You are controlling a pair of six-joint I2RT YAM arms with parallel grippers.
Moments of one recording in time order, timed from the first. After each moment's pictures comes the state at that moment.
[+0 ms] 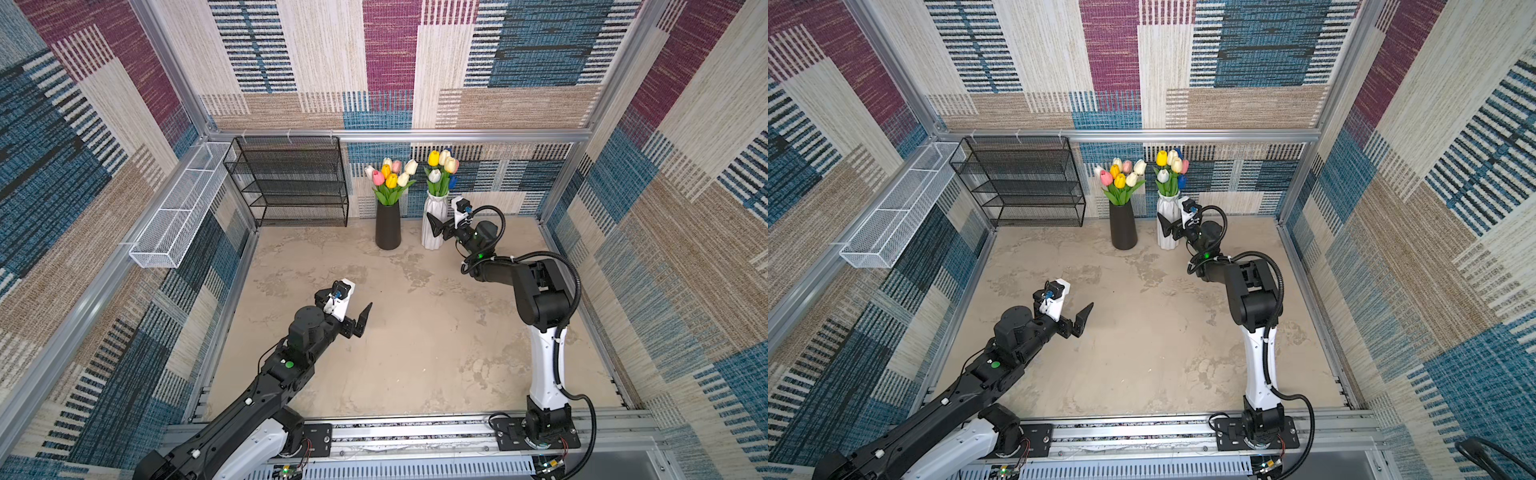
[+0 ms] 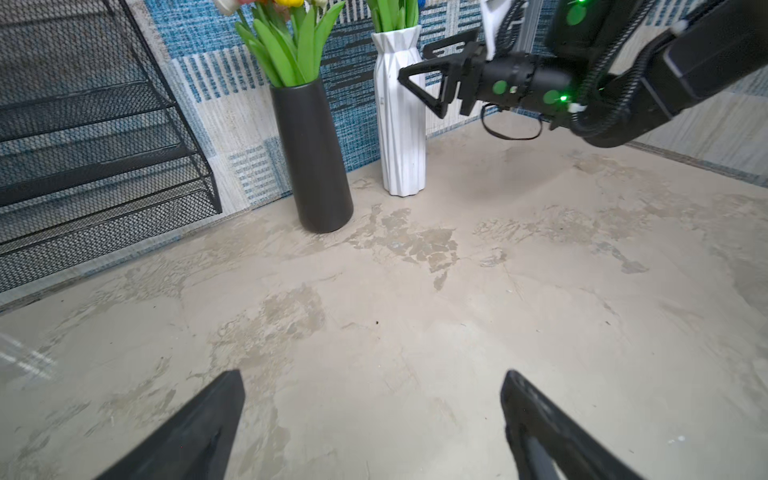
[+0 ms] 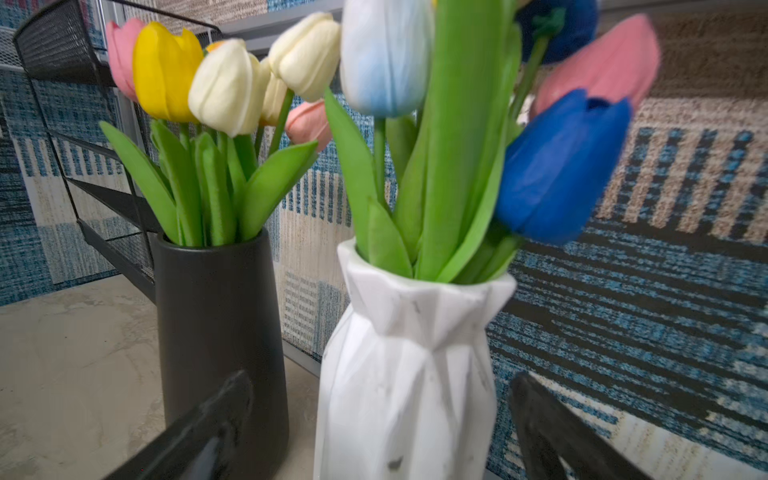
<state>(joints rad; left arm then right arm) -0.50 0.83 0.44 0.17 -0.04 0.11 0.19 2.20 1.36 1.04 -0.36 -0.03</state>
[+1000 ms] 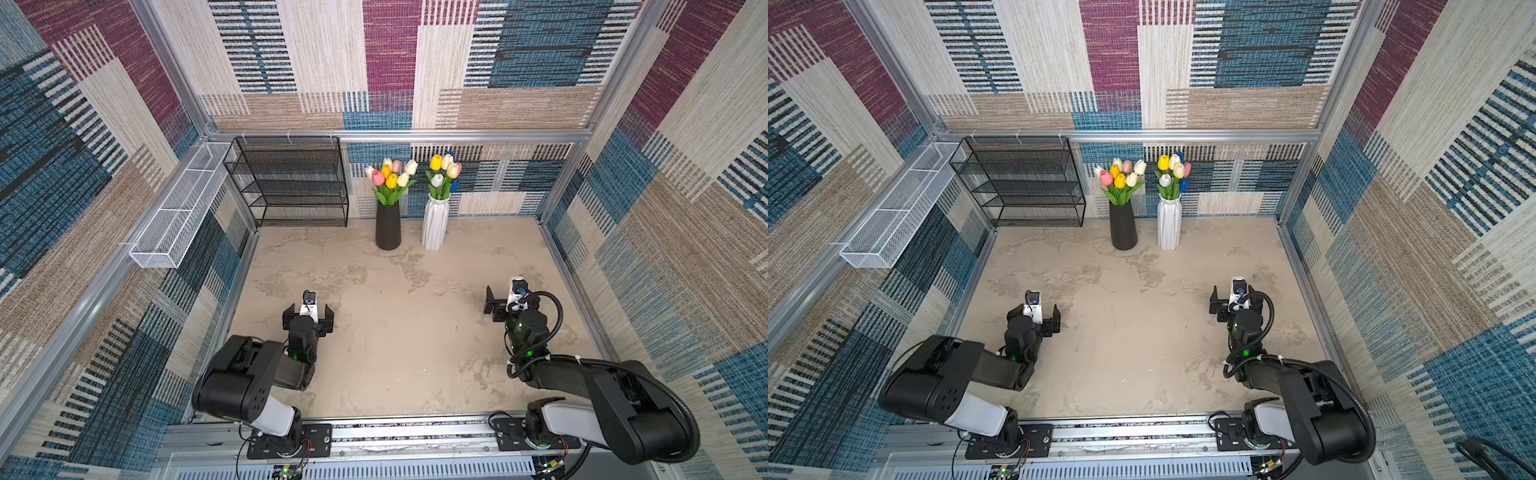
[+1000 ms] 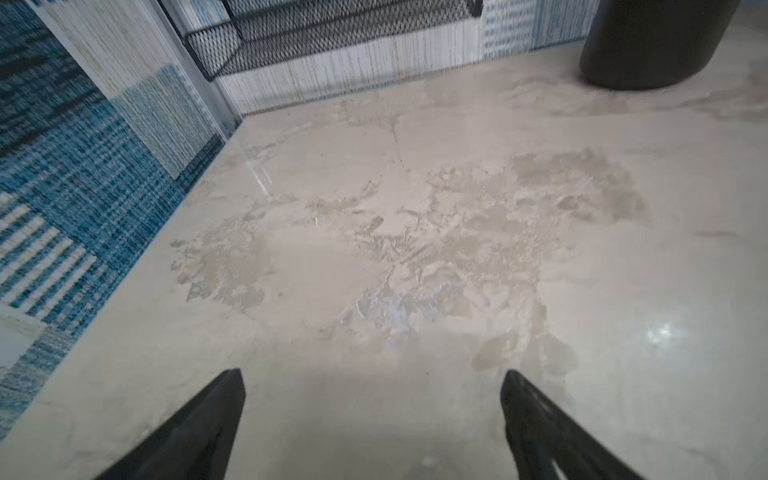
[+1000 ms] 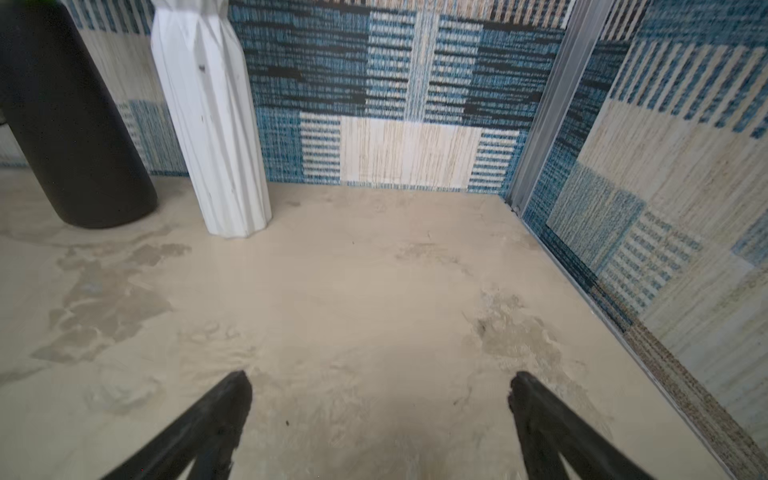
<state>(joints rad) -0.19 1.58 0.15 1.10 -0.31 0.13 0.17 1.31 0.12 1.05 0.25 -0.07</state>
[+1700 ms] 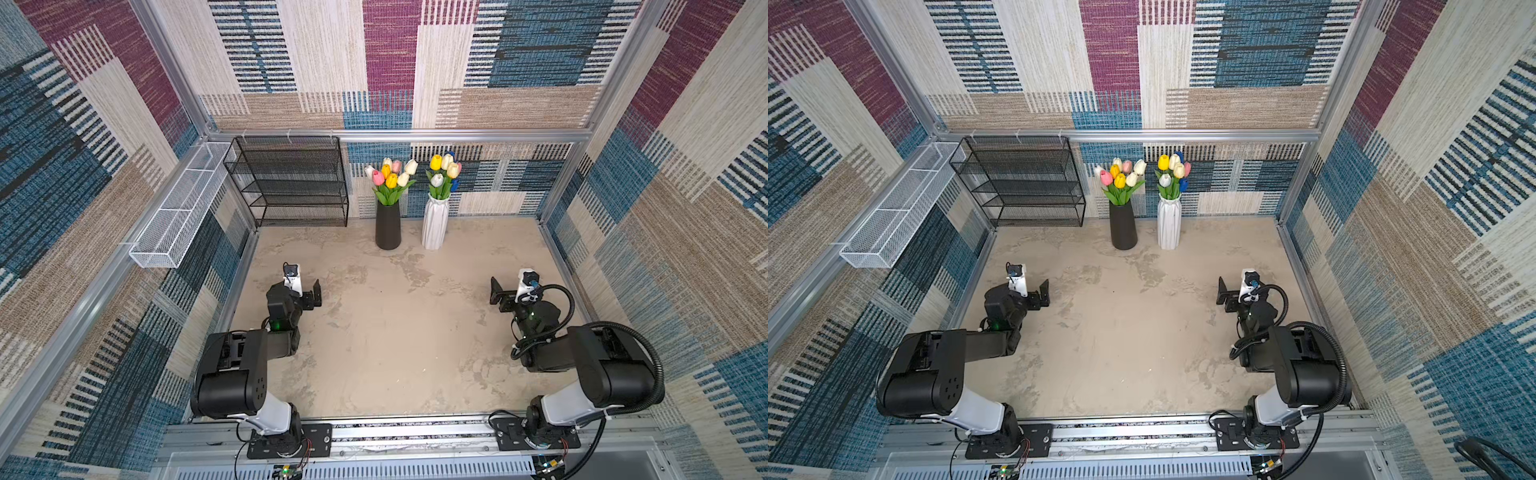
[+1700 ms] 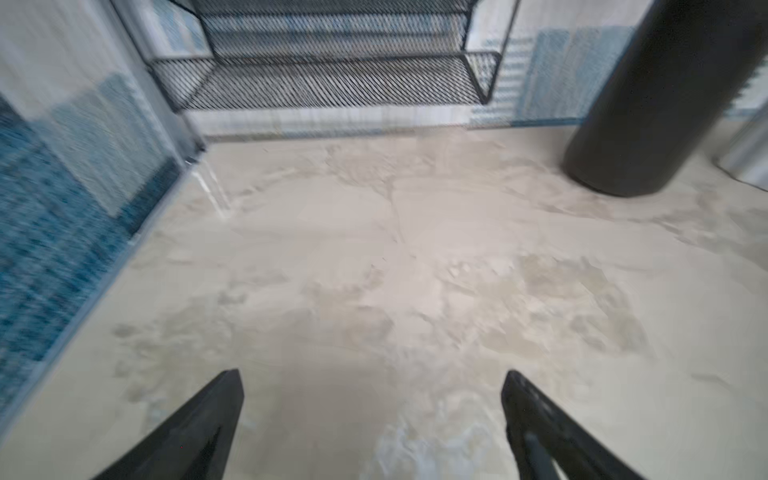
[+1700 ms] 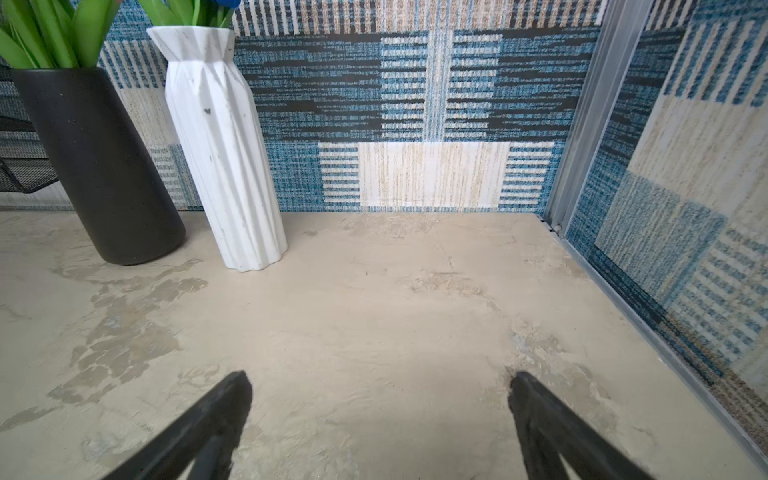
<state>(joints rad) 0.07 1.55 0.43 0.77 0.09 0.05 -0.04 1.53 0.21 1.25 -0.09 0.01</state>
